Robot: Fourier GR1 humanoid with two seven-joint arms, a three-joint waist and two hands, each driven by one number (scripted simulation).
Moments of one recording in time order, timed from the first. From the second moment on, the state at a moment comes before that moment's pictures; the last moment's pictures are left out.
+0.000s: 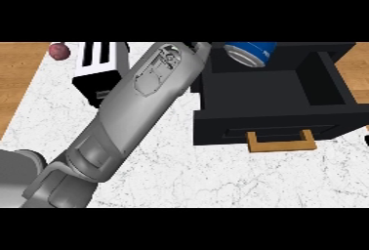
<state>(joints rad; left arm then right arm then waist) -1.35 0.00 -0.24 -0.77 0.20 0.54 0.22 0.27 -0.02 -0.27 -2.18 -0.11 0.22 0.10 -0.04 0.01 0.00</state>
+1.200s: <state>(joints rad) -1.48 0.00 -0.47 -0.43 0.44 0.62 0.04 0.16 -0.04 -0.26 -2.12 -0.09 0.20 0.12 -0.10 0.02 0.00</state>
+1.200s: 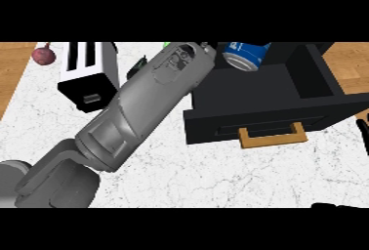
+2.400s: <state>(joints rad) -1.42 0.00 -0.63 -0.36 0.55 0.77 -0.06 0.10 -0.06 -0.25 -2.13 -0.09 0.20 0.15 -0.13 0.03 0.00</state>
